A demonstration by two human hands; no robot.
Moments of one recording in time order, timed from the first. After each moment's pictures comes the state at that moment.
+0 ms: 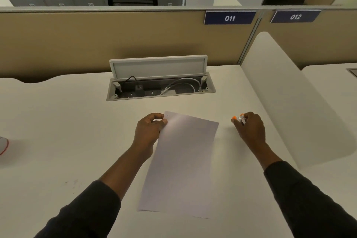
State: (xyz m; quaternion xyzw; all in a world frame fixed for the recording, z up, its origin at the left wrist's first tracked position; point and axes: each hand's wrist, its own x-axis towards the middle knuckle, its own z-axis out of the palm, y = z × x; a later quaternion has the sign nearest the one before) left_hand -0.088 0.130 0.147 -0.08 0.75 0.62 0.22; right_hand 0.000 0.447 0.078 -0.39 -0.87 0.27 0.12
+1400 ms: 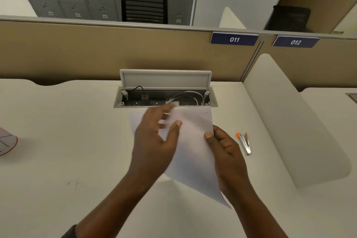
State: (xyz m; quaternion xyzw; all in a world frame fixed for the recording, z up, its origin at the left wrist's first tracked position) left_hand -0.017 0.114 0.251 0.17 0.82 0.54 -0.08; right_hand 0.059 0.266 0.236 -0.19 -0.72 0.65 0.12
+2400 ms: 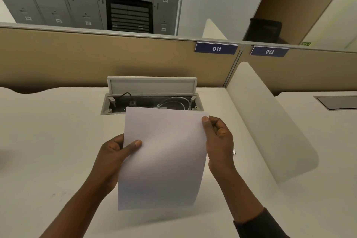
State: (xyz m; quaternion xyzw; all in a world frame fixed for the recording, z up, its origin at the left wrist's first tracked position) left_hand -0.038 0.047 0.200 0.00 0.66 0.73 0.19; right_hand 0.027 0.282 0.229 -0.30 -0.69 0.61 0.25
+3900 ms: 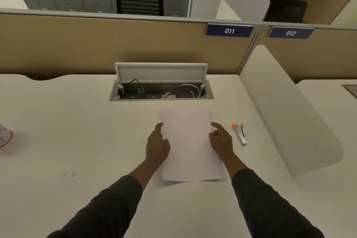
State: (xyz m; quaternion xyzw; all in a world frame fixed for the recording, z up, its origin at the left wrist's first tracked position) left_hand -0.060 0.148 0.067 0.04 0.89 0.43 0.10; right_hand -0.005 0.368 0.065 -0.32 -0.85 0.41 0.07
